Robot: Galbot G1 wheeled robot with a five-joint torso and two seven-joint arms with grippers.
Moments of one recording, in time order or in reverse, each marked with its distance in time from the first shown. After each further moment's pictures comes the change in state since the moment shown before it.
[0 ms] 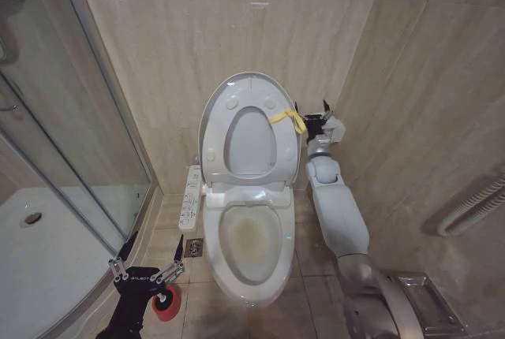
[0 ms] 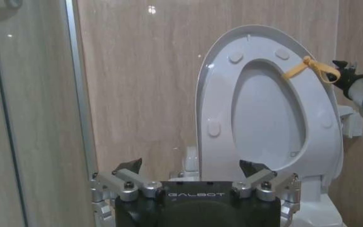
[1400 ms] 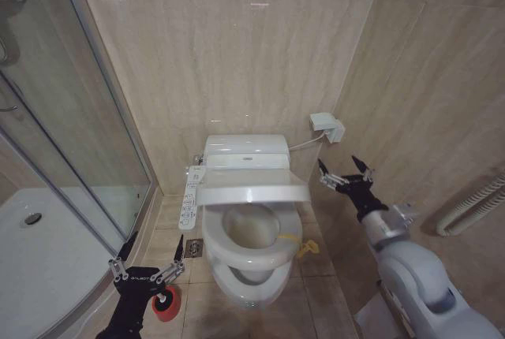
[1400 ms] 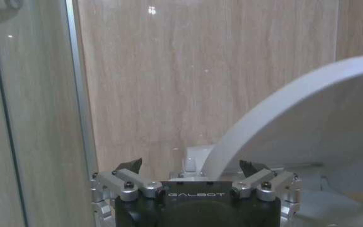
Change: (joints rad) left arm 0.000 0.000 0.000 0.000 0.000 0.000 0.000; right arm -0.936 -0.430 0.107 1.100 0.641 -0.489 0.143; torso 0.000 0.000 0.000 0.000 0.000
